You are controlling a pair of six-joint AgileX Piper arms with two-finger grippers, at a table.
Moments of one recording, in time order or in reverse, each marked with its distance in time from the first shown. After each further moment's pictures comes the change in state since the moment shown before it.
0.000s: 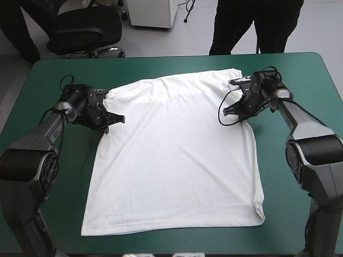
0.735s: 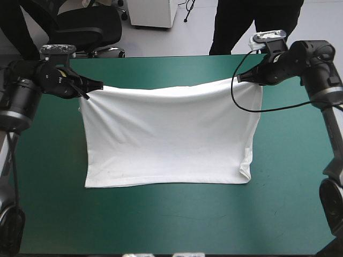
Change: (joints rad) left arm 0.000 -0.426 -0.166 0.046 0.097 0.006; right arm -0.035 -0.421 -0.119 0.055 0.092 0.000
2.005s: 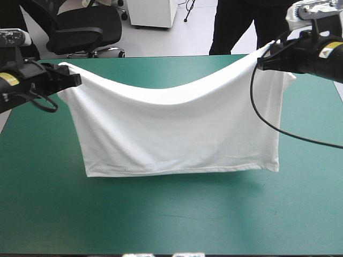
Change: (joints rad) left arm 0.000 -0.305 -0.033 -0.182 -0.033 0.051; right arm 0.000 -0.311 -0.046 0.079 -0.043 -0.001
